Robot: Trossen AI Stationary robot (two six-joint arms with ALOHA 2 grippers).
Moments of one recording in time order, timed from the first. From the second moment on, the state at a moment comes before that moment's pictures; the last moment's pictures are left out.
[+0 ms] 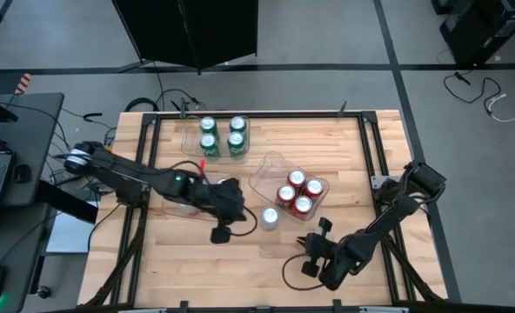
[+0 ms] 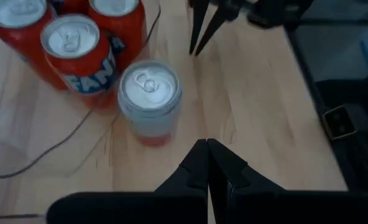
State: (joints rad) left arm -0.26 1.44 1.16 -0.46 -0.02 -0.19; right arm 0.80 1.80 0.95 -0.39 0.80 1.05
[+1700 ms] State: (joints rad) left arm -0.19 1.86 1.49 -0.53 -0.01 -0.24; right arm 0.76 1.80 0.85 -0.04 0.76 0.88
